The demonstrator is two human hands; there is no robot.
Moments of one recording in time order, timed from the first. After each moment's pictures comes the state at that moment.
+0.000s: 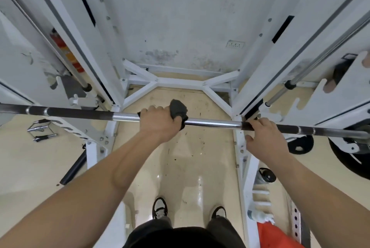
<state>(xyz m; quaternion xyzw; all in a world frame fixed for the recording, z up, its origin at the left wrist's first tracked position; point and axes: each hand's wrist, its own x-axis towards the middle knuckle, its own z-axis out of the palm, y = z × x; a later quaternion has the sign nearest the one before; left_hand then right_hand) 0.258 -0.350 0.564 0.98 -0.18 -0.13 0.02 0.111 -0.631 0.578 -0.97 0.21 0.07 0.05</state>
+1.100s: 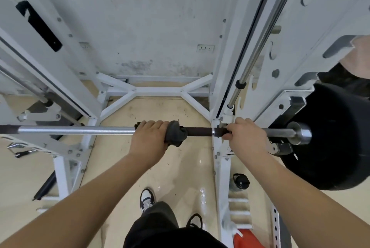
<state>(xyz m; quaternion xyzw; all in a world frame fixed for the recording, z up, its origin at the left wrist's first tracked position) 0.147 -0.597 0.537 0.95 -0.29 -0.04 0.02 0.049 -0.871 0.573 -0.99 0.15 0.06 -0.02</state>
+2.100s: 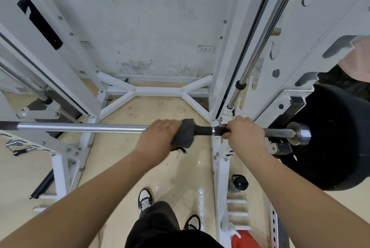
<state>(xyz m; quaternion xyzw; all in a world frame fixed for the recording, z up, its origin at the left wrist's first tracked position) 0.132 -0.614 0.556 0.93 -0.34 -0.06 0.10 0.058 -0.868 0.578 -0.98 0.17 0.09 0.00</state>
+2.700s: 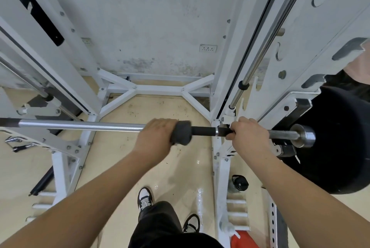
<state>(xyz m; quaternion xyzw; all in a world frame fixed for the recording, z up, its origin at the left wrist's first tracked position) 0.138 -0.608 0.551 0.95 -0.28 -0.04 0.12 0.059 -0.870 0.571 -0.98 0.16 0.08 -0.01</state>
